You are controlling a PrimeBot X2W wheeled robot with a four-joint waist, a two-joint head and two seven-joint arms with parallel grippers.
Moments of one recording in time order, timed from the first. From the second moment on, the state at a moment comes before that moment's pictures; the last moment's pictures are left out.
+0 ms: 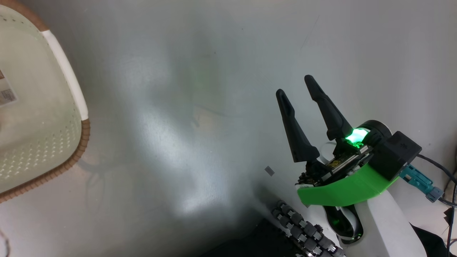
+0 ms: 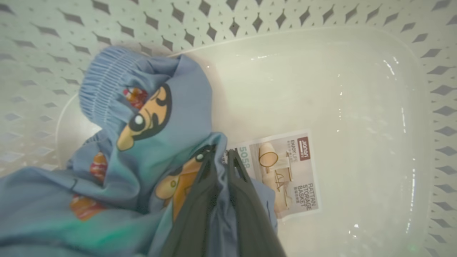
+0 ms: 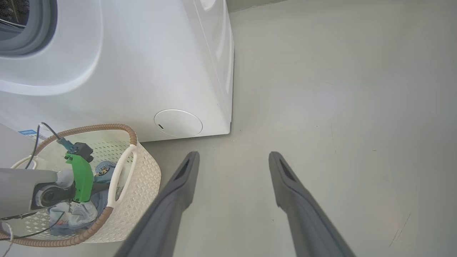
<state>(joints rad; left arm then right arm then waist) -1.16 0.45 -0.52 1.27 -0.50 0.04 0.05 -0.37 -0.05 0.28 -0.07 0.38 0.13 -0.25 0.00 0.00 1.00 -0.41</state>
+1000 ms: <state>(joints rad) -0.95 0.30 -0.36 0.97 -0.60 0.12 -0.25 -0.32 -0.05 0.14 0.00 0.23 0.13 -0.25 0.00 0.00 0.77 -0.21</state>
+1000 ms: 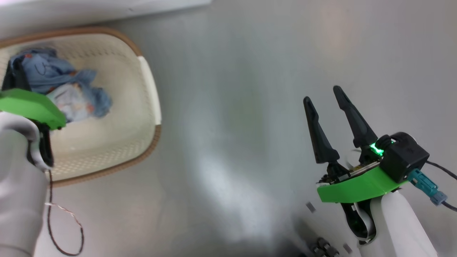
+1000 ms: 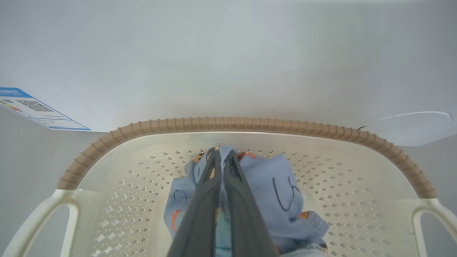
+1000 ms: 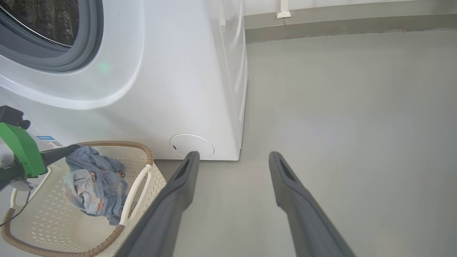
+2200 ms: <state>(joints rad) 0.01 0.21 -0.19 0.12 -0.39 0.21 -0.23 0.00 -0.05 0.06 0.02 0.18 0.13 -0.15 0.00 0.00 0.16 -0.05</state>
